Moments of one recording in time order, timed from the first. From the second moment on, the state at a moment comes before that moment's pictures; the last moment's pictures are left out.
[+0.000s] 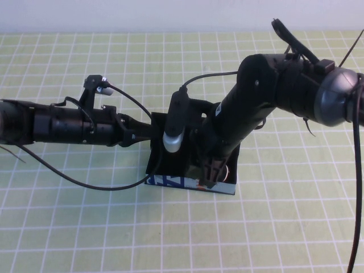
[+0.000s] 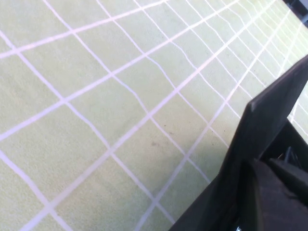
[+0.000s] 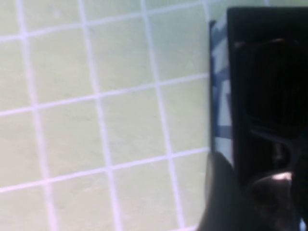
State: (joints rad) right arm 0.62 1.94 -1.55 0.37 0.90 -0.97; left arm -0.11 2.04 -1.20 -1.50 1.02 1.61
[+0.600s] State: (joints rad) right arm 0.62 2.02 -1.55 0.30 0.77 -0.98; left arm -0.11 2.04 -1.20 -1.49 1.02 1.58
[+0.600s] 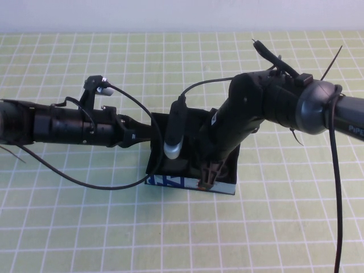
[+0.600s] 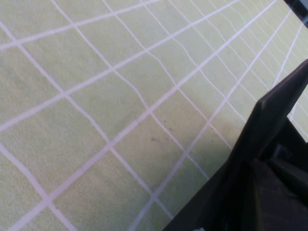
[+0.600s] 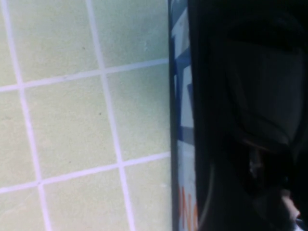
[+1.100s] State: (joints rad) right arm 0.63 2.03 -1.57 0.28 0.80 -0.98; left arm -0.11 2.04 -1.20 -1.46 1.02 1.58
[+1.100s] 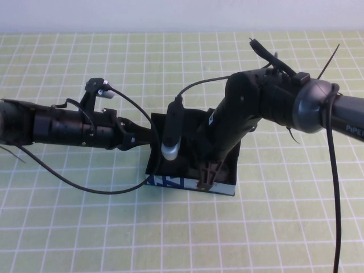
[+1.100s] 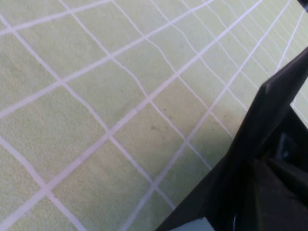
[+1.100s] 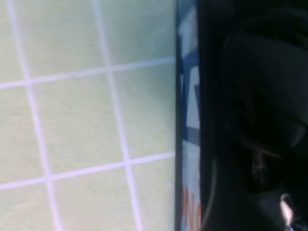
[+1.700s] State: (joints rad) right arm 0.64 2.05 -1.62 0.23 0.83 -0.98; left arm -0.11 2.04 -1.20 -1.46 1.02 1.58
